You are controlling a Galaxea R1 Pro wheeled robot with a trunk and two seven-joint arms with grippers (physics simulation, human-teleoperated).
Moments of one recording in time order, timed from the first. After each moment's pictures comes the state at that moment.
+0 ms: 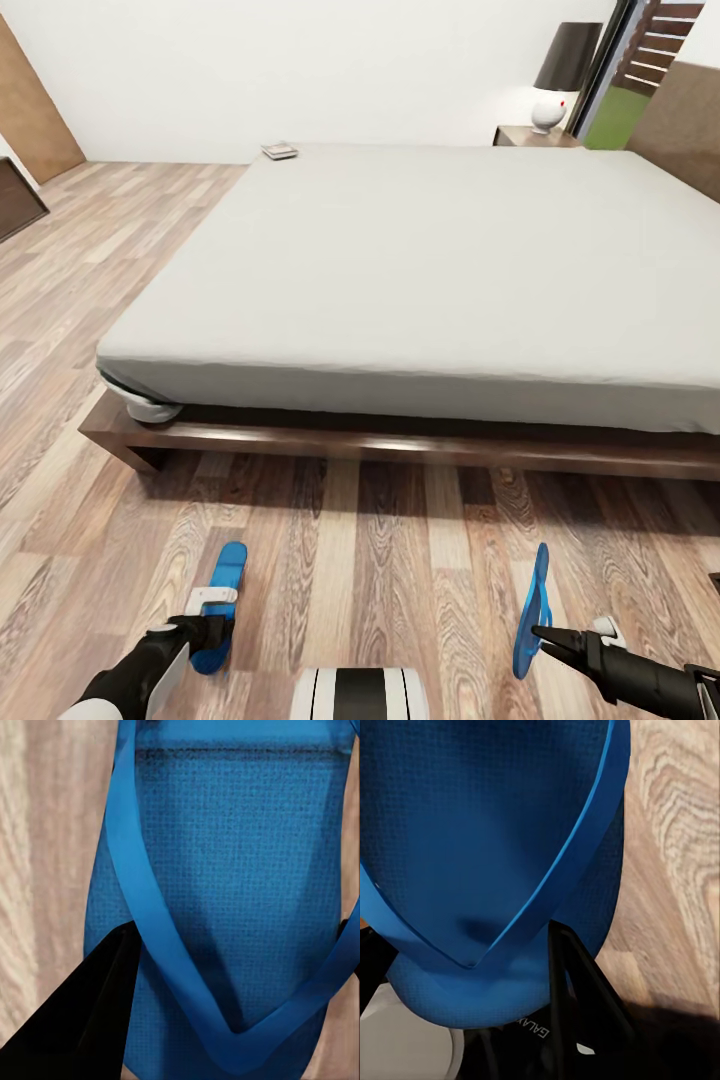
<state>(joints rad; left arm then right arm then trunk) -0.52 0.11 -0.01 -0.40 0.03 0.20 -0.02 -0.33 -0.28 -0.64 -0.72 0.27 0.86 1.41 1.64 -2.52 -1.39</state>
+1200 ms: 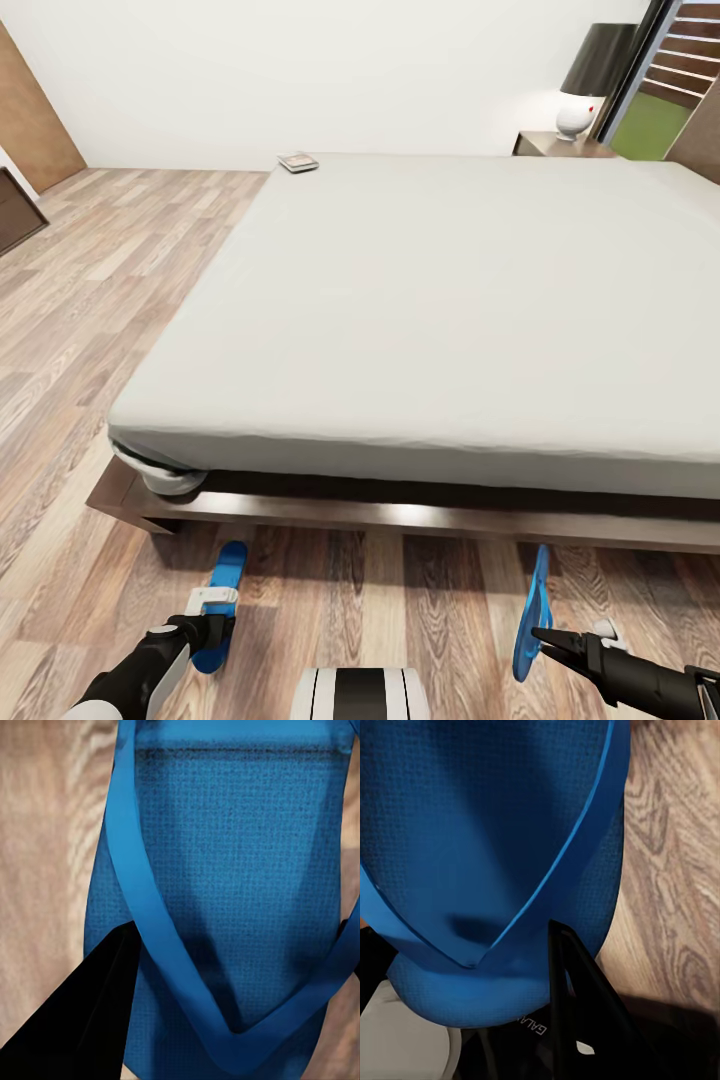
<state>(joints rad) -0.52 0.11 -0.01 -0.40 0.04 0.19 -0.02 -0.33 -0.28 -0.64 -0.72 0.27 0.86 1.41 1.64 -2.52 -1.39</state>
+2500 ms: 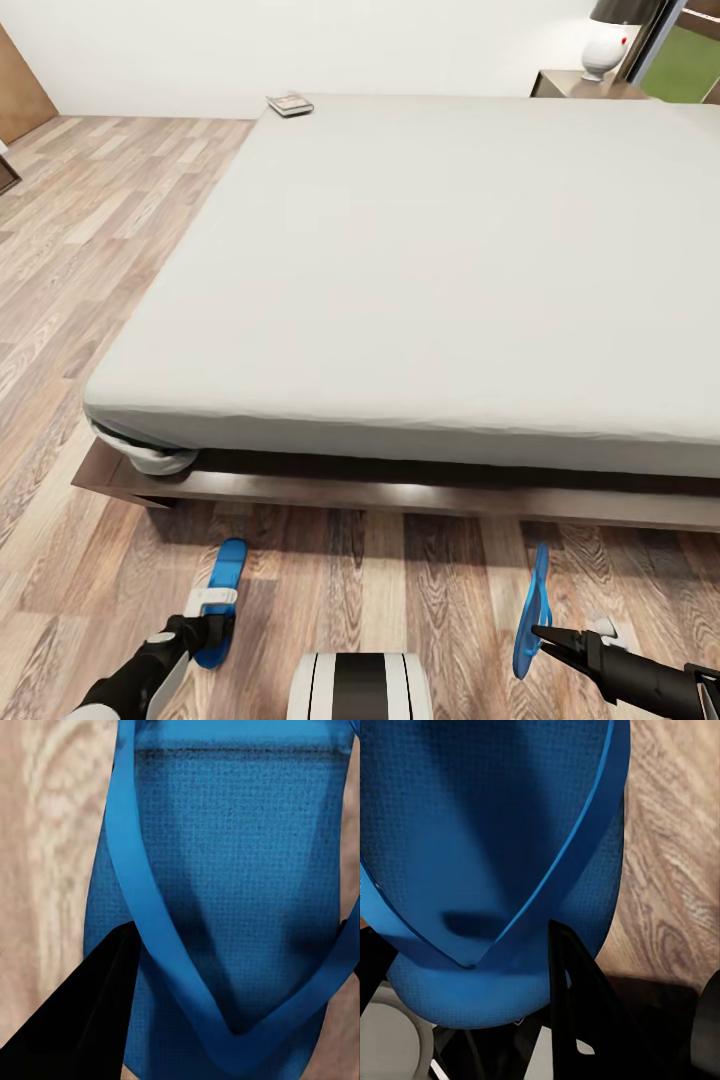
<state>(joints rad) -0.52 0.11 -0.01 -0.36 0.04 0.08 -0.02 -0.33 -0.28 -0.64 -0.72 0.27 0.86 1.41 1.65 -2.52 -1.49</state>
